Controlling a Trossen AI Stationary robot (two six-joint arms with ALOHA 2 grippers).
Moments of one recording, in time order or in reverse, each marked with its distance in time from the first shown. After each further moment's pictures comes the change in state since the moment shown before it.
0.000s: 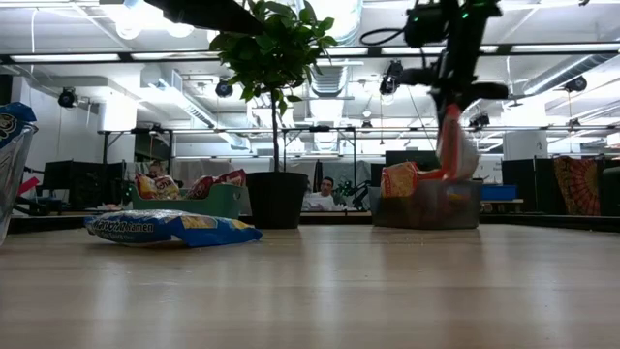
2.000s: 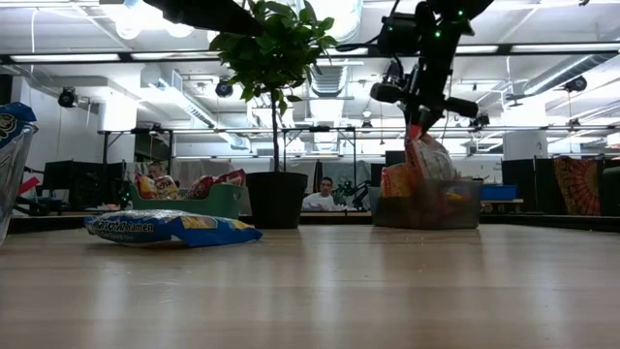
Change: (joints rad) left arm 0.000 0.000 0.000 -0.004 0.000 -0.004; right arm 0.092 0.126 -0.011 0.219 0.123 0.139
